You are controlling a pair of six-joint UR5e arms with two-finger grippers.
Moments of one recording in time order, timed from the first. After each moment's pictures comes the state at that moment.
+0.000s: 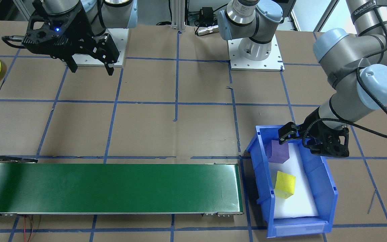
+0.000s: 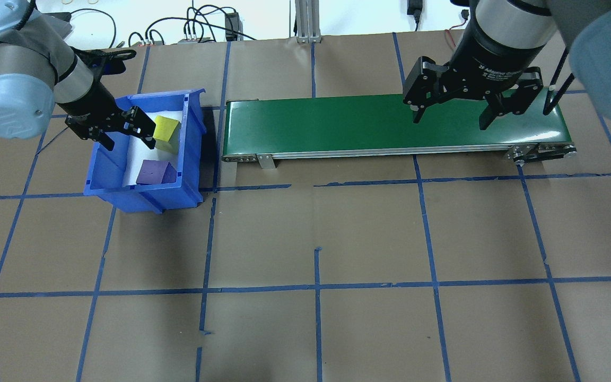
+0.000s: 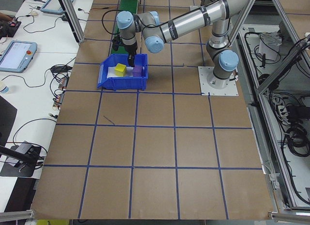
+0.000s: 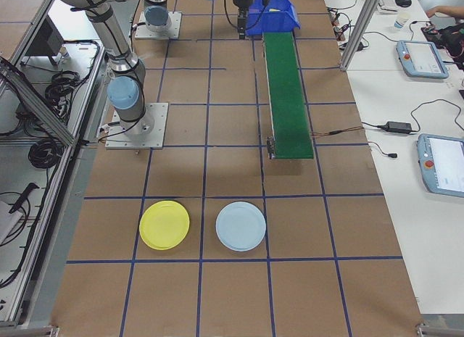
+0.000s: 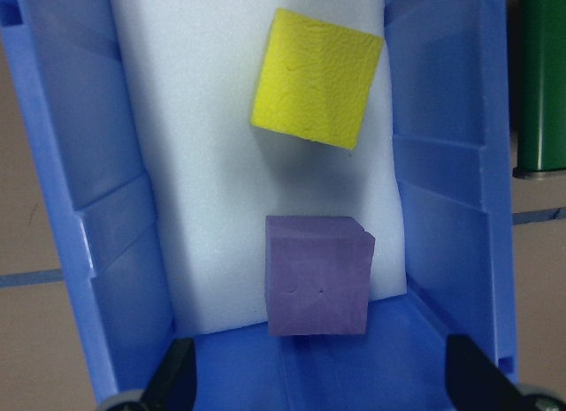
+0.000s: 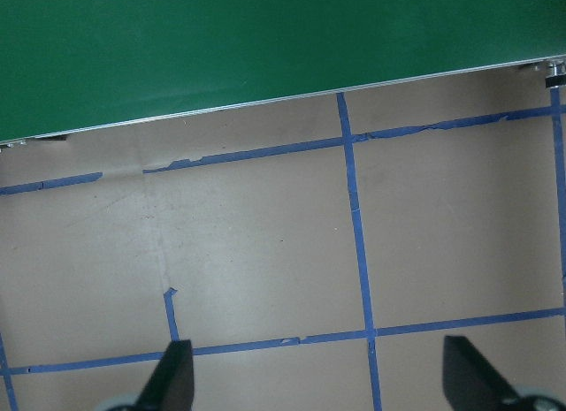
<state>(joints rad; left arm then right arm) -1.33 -1.83 -1.70 -1.24 1.49 0.32 1.63 -1.63 1.56 -1.56 -1.51 0.19</state>
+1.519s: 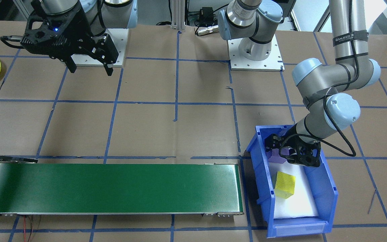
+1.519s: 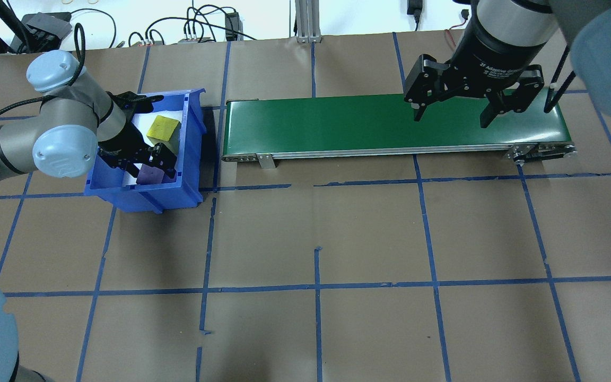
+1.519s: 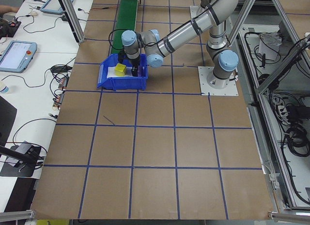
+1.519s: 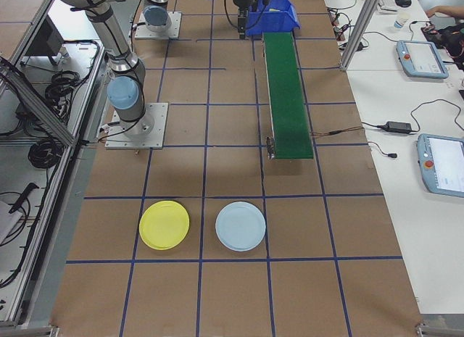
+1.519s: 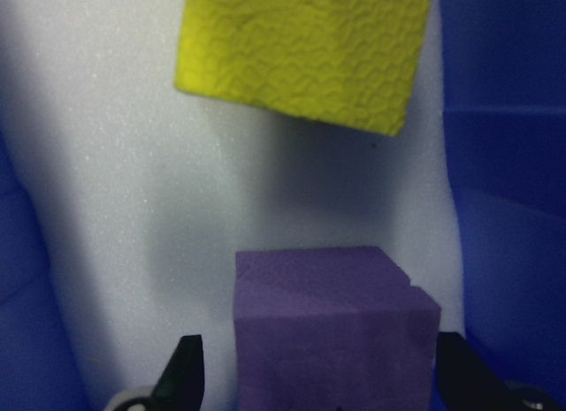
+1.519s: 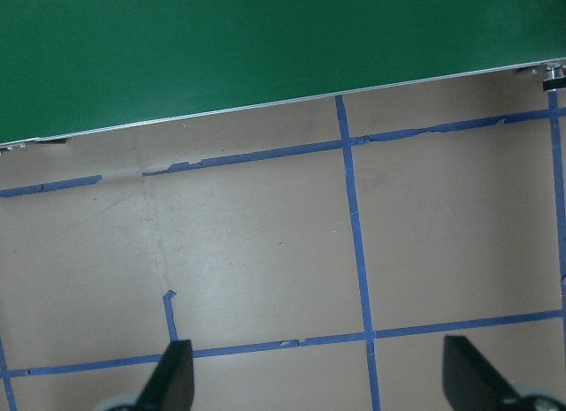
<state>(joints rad) -1.33 -1.91 -1.84 -1.06 1.50 0.38 1.63 -1.63 1.56 -1.56 -1.51 0.19</state>
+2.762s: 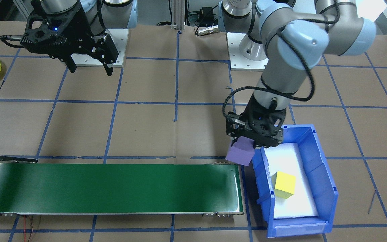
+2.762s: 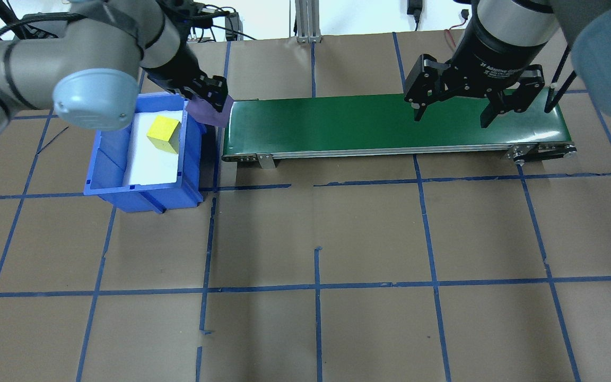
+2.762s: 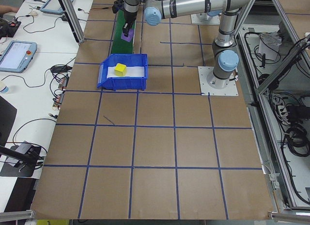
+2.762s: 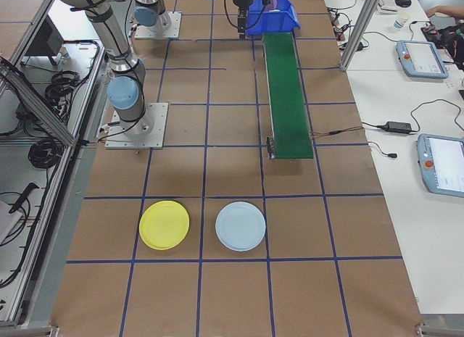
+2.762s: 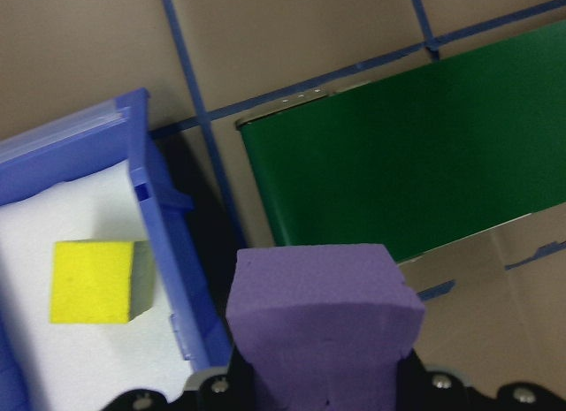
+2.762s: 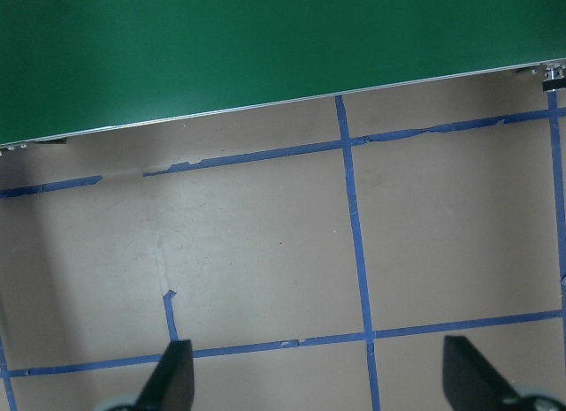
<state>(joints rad) -1.65 -1.83 -1.61 -1.08 1.46 0.26 1.63 -1.63 1.56 -1.56 -1.51 0.19</state>
